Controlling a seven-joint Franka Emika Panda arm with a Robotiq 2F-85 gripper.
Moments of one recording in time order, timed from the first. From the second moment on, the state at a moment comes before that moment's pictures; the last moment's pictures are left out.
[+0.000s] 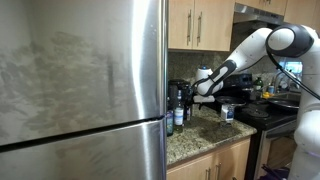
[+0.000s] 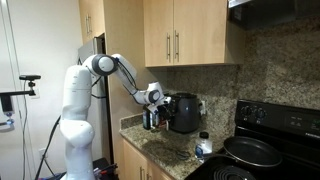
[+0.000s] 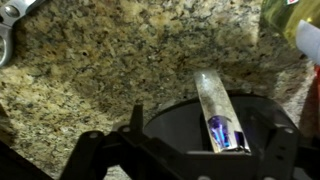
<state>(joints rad) 0.15 0.14 -0.02 -2.21 -0.23 2.69 0.53</state>
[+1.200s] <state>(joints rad) 0.20 0.30 -0.09 -2.10 -0.30 2.95 0.52</state>
